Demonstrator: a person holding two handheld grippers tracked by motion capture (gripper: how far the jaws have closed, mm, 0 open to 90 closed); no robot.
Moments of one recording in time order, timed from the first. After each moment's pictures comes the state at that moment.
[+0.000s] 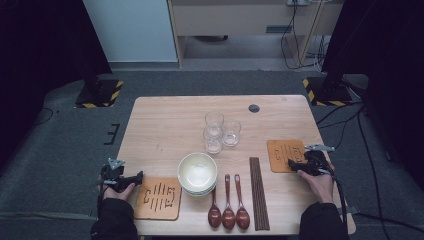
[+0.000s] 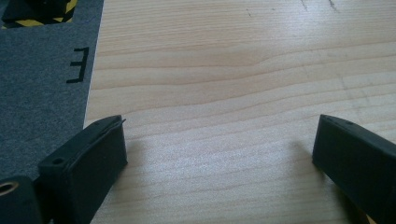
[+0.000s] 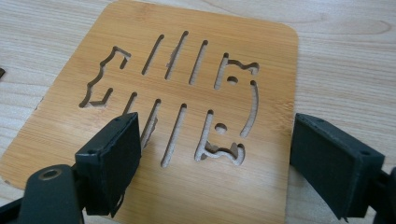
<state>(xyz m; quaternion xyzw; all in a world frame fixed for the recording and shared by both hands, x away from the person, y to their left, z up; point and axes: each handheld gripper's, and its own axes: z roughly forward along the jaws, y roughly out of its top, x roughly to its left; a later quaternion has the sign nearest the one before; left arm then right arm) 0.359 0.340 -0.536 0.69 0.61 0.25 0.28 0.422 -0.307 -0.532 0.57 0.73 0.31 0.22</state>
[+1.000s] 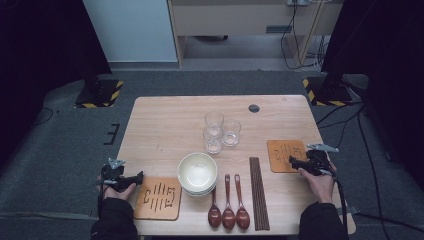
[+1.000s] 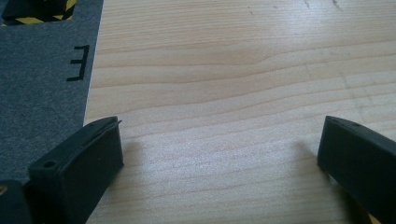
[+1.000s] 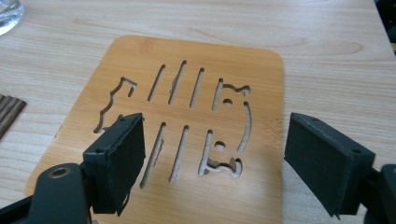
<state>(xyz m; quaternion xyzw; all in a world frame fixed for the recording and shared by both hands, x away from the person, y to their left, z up) 0.360 0.340 -0.536 0.69 0.62 0.25 0.28 0.415 -0.304 -0.520 0.58 0.70 0.33 0.24</state>
